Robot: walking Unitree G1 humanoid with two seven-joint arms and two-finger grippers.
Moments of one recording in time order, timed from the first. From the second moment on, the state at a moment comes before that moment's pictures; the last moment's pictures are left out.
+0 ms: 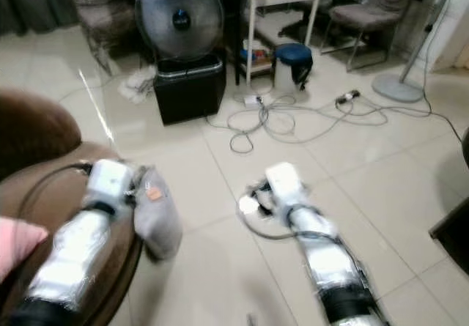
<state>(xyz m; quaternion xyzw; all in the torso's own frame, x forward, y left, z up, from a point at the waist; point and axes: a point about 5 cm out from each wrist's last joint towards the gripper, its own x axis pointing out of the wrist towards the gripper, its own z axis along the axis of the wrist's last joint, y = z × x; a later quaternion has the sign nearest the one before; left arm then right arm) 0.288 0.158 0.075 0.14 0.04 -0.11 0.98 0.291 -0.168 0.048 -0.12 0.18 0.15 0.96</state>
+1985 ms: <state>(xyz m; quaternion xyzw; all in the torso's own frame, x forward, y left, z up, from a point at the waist) 0.291 0.158 0.076 0.15 0.03 -0.13 0.98 0.294 -0.173 0.044 -0.10 0.18 0.13 0.97</state>
